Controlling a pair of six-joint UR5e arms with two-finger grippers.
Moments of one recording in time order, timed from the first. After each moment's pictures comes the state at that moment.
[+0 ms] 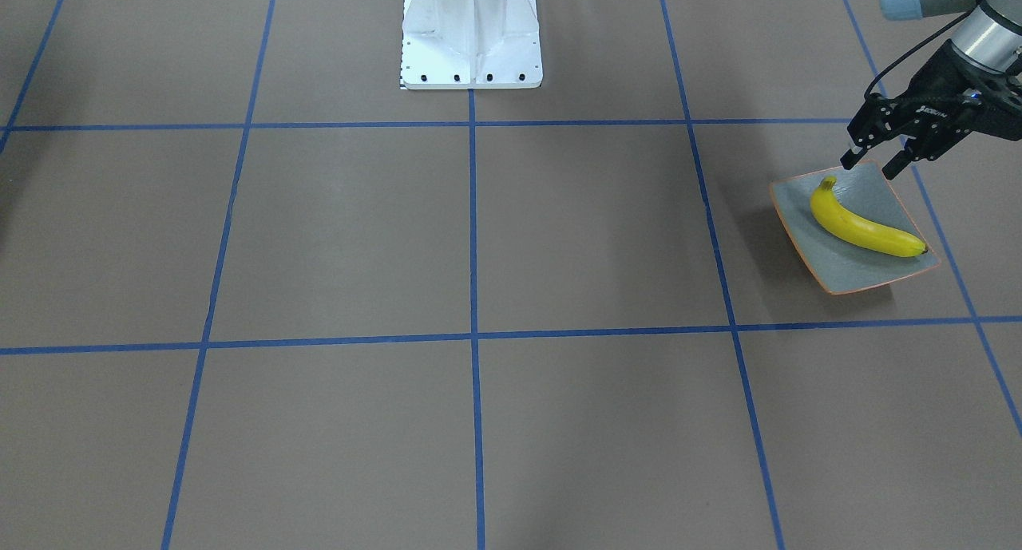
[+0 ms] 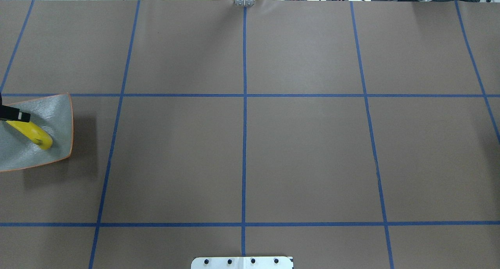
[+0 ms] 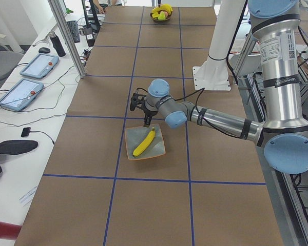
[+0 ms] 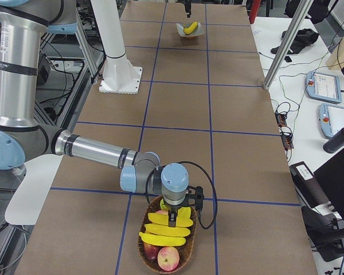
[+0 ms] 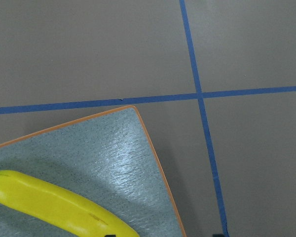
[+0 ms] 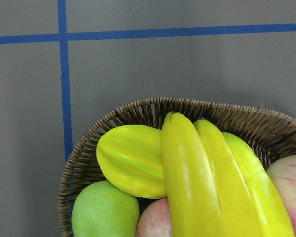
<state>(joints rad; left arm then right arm) -1.09 -1.38 -1.96 -2.22 -2.25 -0.78 1.58 -1.74 1.53 -1.37 2.30 0.00</state>
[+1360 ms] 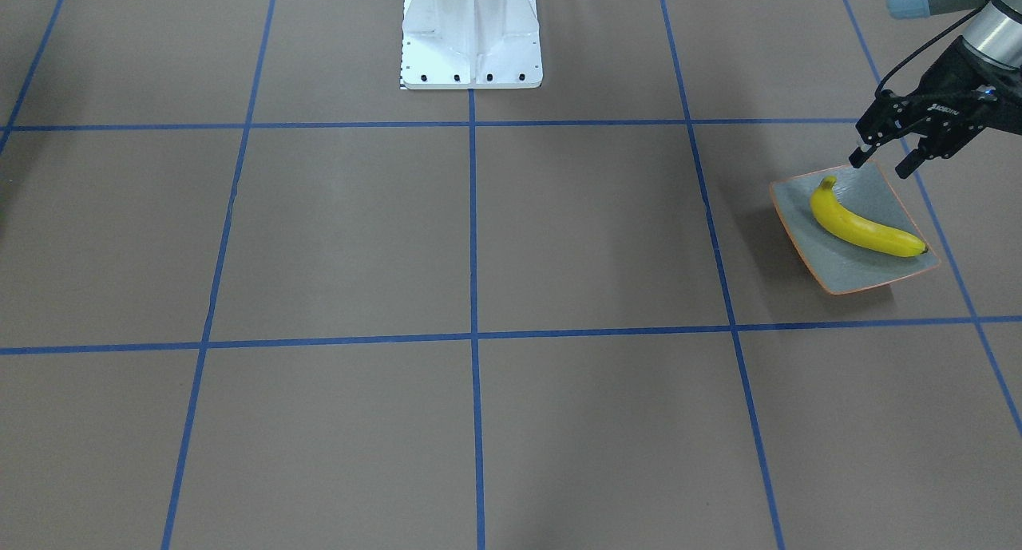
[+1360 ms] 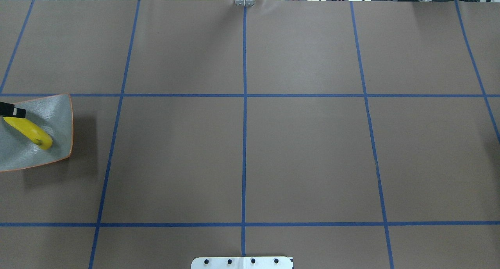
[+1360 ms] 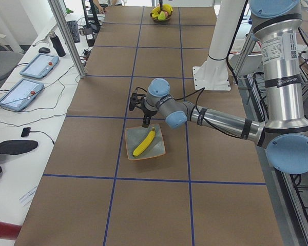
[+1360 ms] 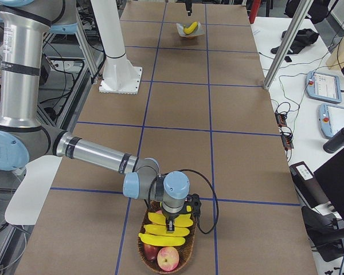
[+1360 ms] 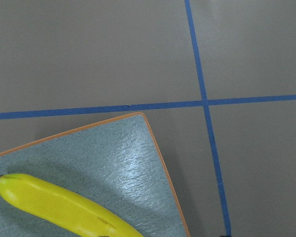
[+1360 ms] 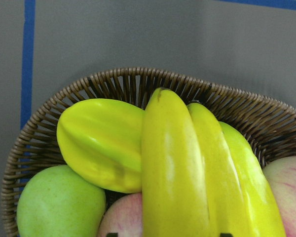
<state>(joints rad) -1.12 -1.38 -1.97 -2.22 -2.25 -0.79 1.55 -1.73 1.45 -1.36 2.23 -0.09</state>
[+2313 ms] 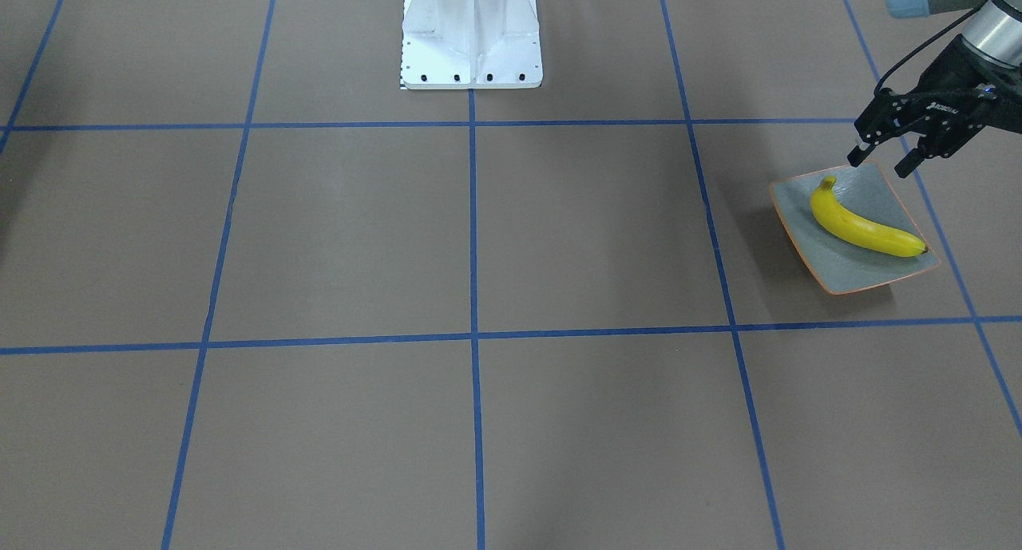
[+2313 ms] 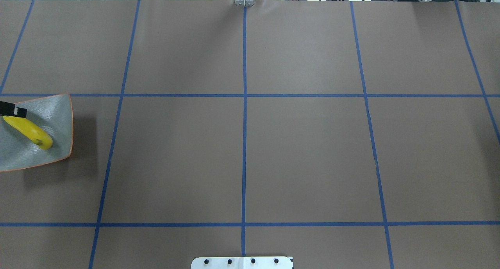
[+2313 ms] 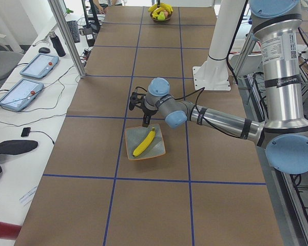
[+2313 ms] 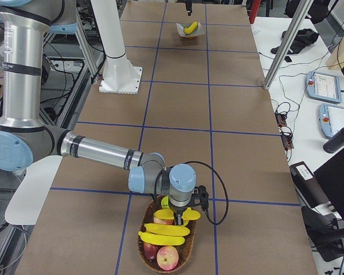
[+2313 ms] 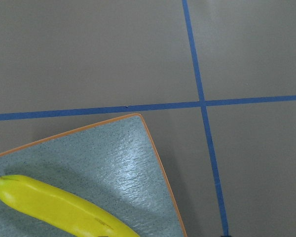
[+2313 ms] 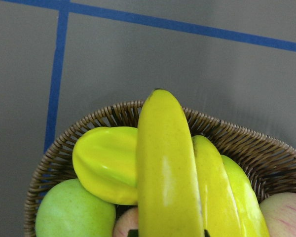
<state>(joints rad) -1.11 -1.39 -1.98 -2.22 -2.25 -0.80 1.58 -1.70 1.53 -1.45 2.25 -0.18</state>
